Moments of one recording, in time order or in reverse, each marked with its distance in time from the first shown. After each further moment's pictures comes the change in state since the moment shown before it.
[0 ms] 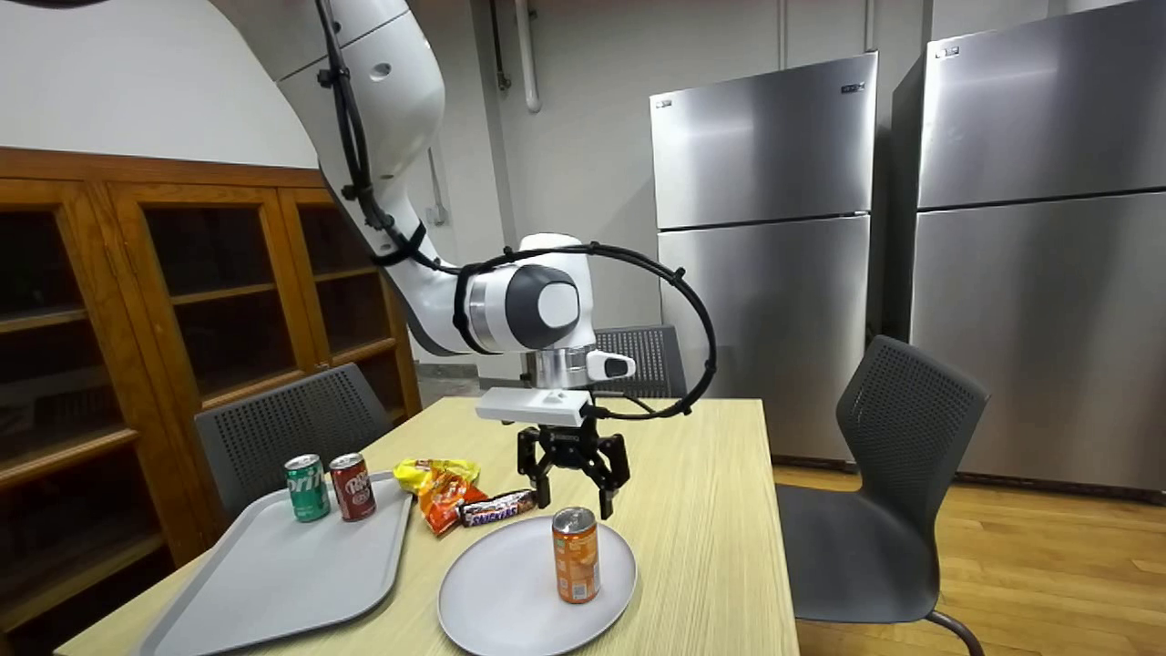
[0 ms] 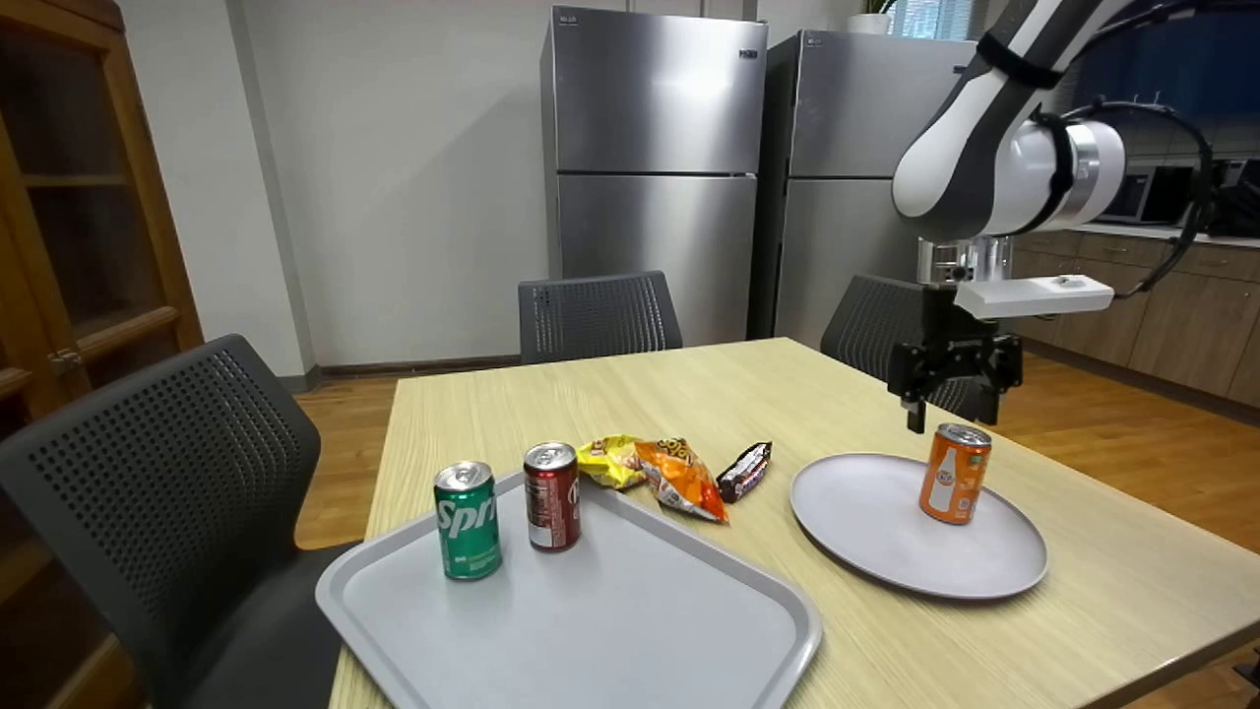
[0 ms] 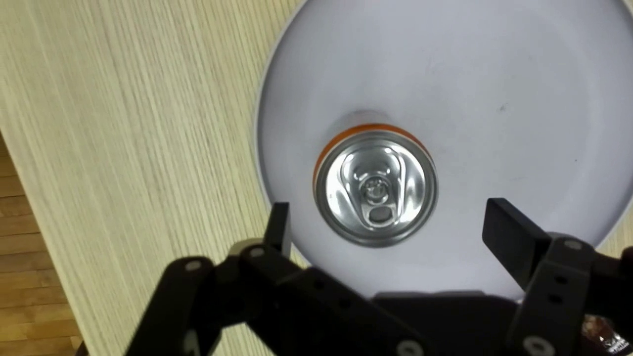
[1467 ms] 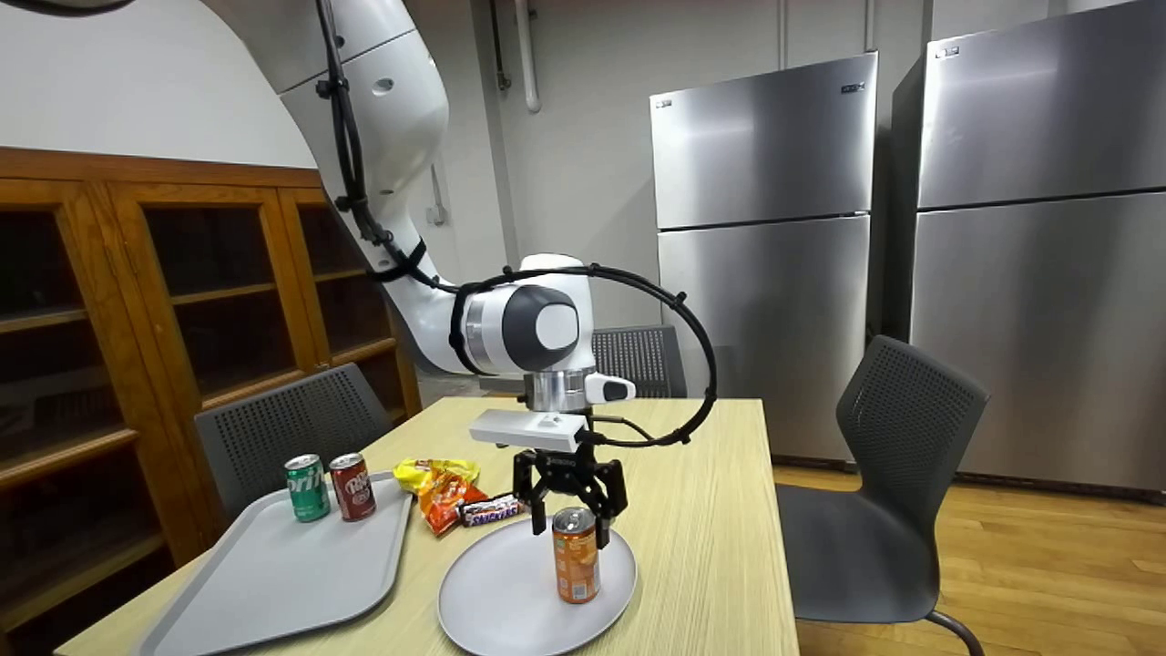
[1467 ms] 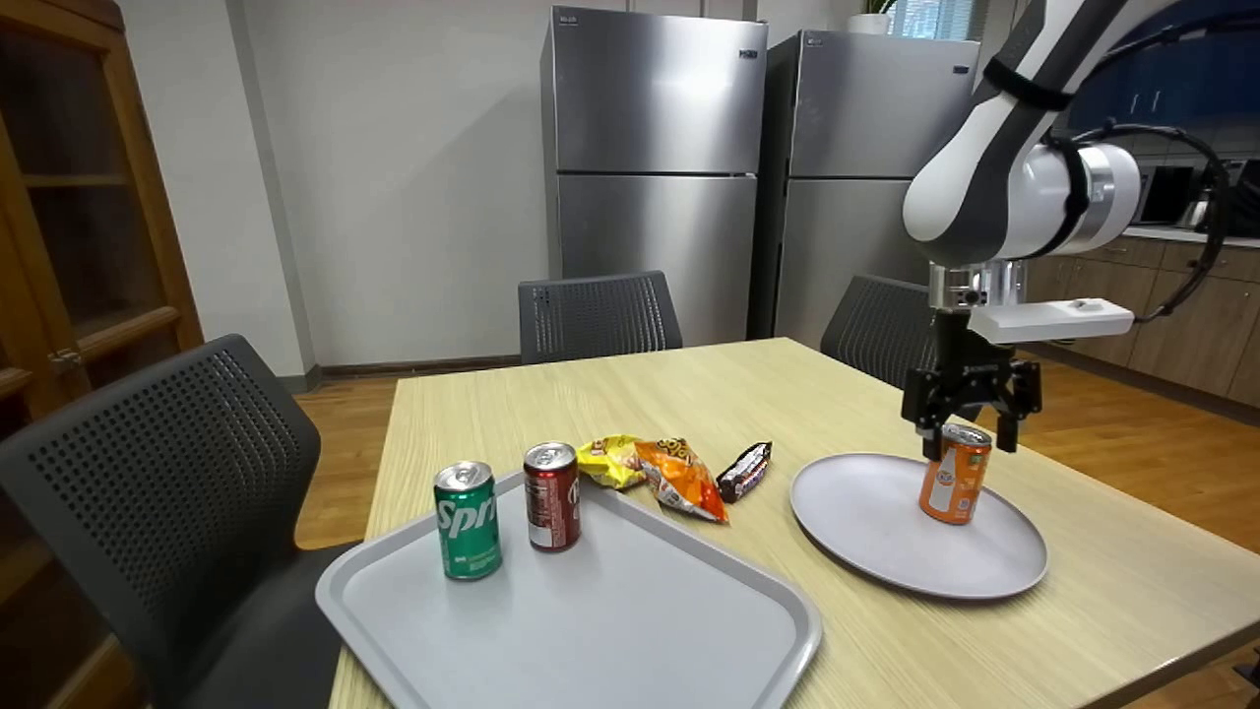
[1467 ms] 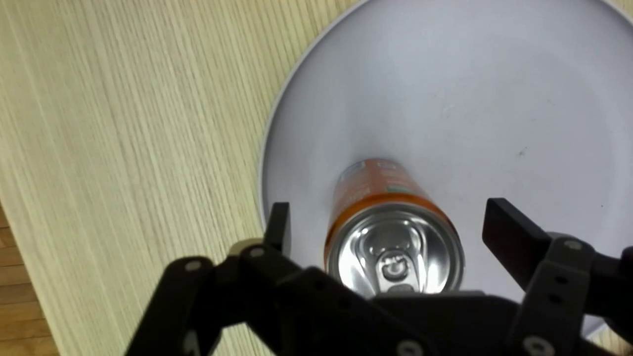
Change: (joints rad) arm 0.000 0.015 -0.010 -0.045 0.000 0.018 0.011
